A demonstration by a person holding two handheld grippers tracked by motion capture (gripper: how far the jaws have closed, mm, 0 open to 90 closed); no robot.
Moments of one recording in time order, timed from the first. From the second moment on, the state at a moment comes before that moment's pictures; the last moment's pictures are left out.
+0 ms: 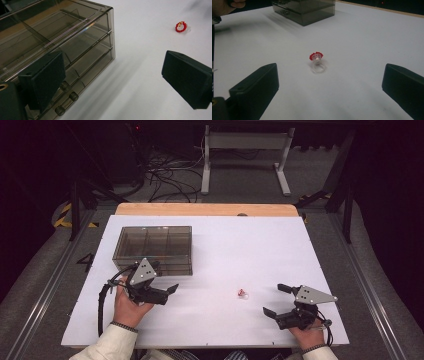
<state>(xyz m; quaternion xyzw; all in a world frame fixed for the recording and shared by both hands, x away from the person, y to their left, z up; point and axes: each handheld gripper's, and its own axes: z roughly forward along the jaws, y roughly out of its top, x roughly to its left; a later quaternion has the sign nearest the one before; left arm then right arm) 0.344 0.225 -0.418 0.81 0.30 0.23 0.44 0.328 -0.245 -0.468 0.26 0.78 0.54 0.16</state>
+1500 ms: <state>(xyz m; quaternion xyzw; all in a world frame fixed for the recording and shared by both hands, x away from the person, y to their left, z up) 0.326 0.226 -0.425 0.82 0.25 0.39 0.33 0.328 -0.246 -0.468 0.26 0.78 0.54 0.16</state>
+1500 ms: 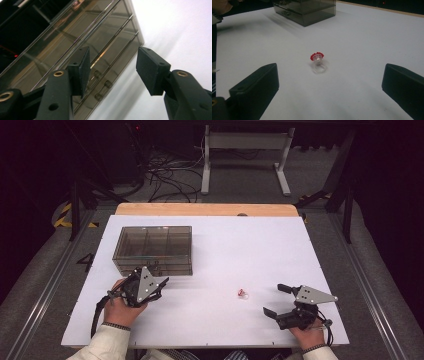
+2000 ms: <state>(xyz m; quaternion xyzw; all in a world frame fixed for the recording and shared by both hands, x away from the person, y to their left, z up) 0.321 0.235 -0.445 0.81 0.25 0.44 0.30 0.328 -0.246 -0.468 0.26 0.78 0.54 0.15</state>
